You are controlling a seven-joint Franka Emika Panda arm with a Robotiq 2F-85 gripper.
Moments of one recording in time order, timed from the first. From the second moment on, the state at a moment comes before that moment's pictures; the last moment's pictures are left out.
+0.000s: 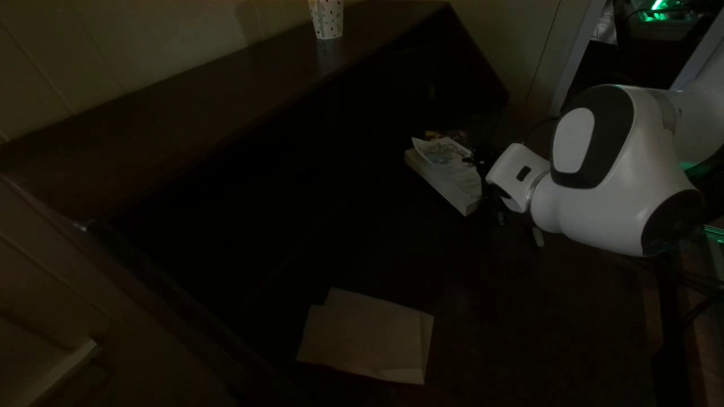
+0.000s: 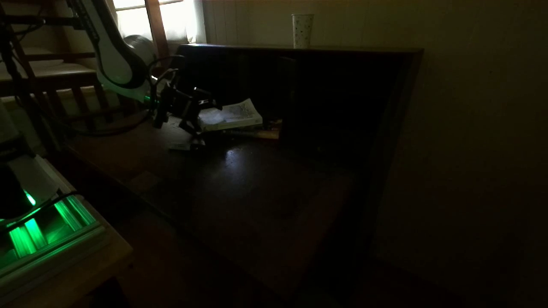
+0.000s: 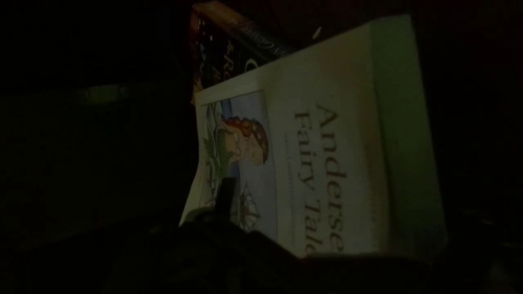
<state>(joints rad) -0.02 0.24 0.06 -2.62 -2.26 2.26 1.41</state>
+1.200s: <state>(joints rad) -0.04 0.28 0.07 -2.56 -2.33 2.26 1.48</state>
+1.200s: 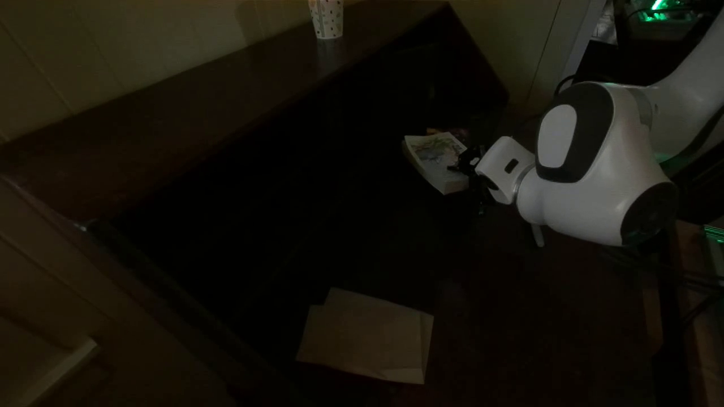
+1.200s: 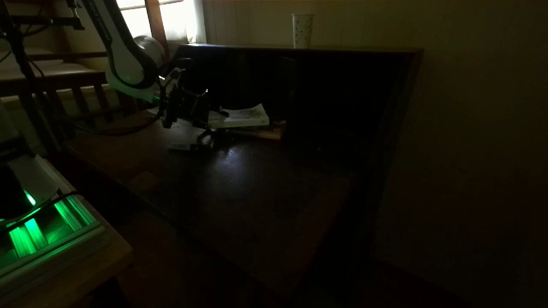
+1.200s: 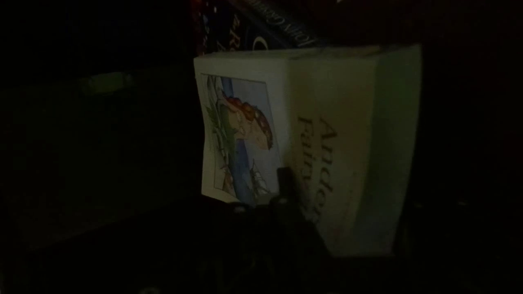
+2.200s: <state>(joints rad) -0.06 0.26 0.09 -2.56 -2.31 2.29 1.59</state>
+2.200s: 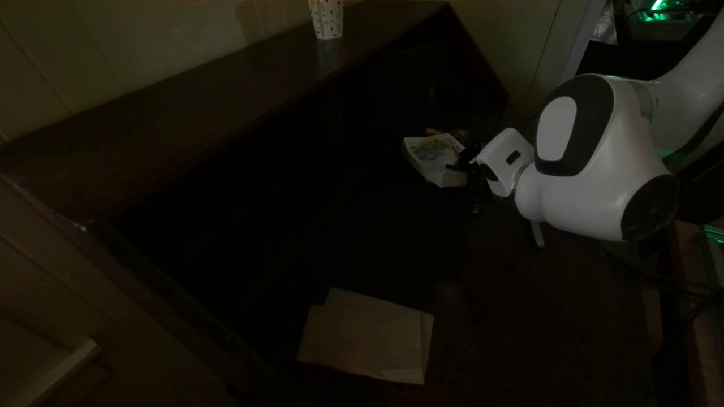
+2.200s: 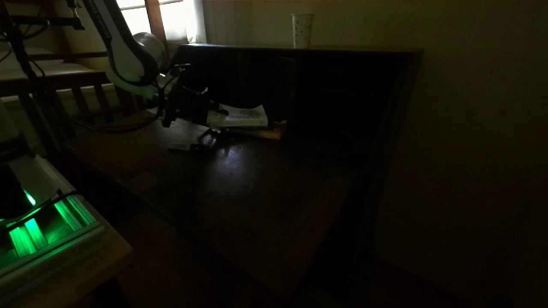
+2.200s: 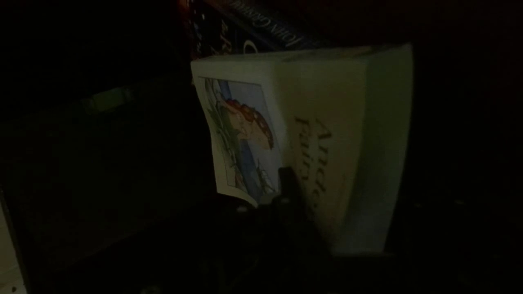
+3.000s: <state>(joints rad) -0.02 0.10 0.10 -2.66 -2.21 2.33 1.63</state>
